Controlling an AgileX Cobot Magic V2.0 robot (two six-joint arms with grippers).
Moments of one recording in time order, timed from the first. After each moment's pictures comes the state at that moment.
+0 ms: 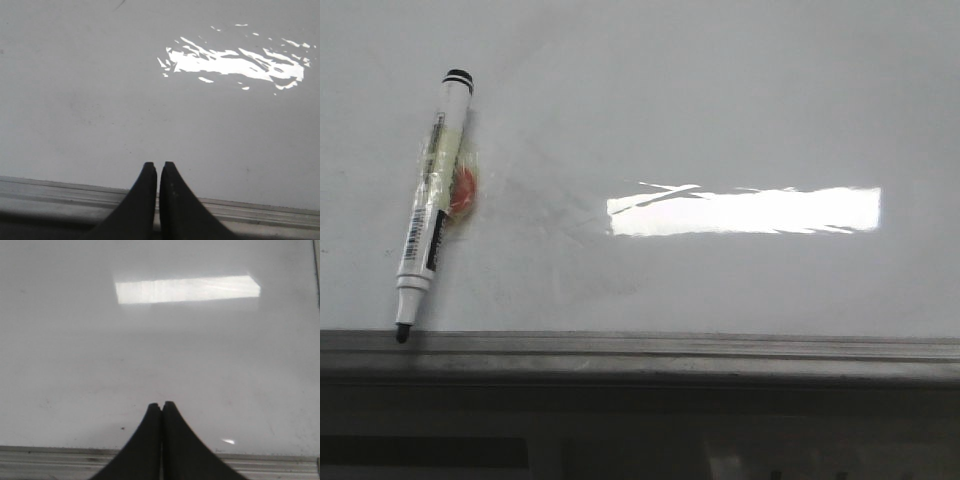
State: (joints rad) left arm -0.02 -0.01 0.00 -0.05 0.34 -0.10; right arm -0.02 -0.01 0.01 -0.02 0.33 0.01
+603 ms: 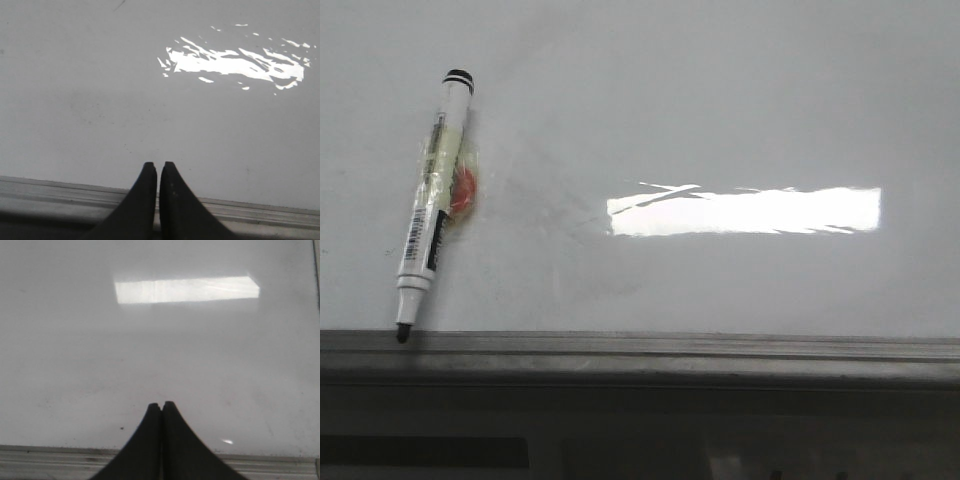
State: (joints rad) left arm -0.02 -0.01 0.00 -0.05 0.34 -0.10; right arm -0.02 -0.01 0.01 -0.04 0.33 0.01
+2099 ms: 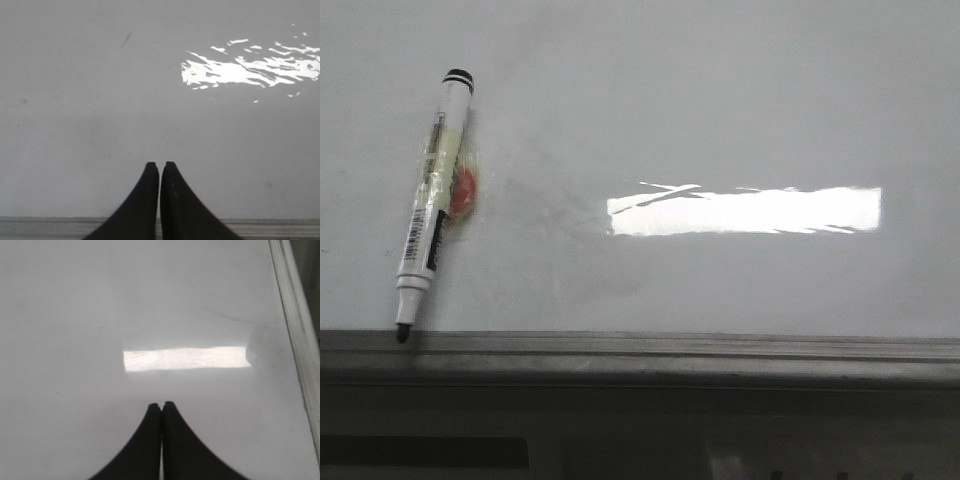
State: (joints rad) left arm -0.02 -0.01 0.00 0.12 0.26 -0.10; right arm -0.02 -0.01 0.01 -0.03 0.06 0.02
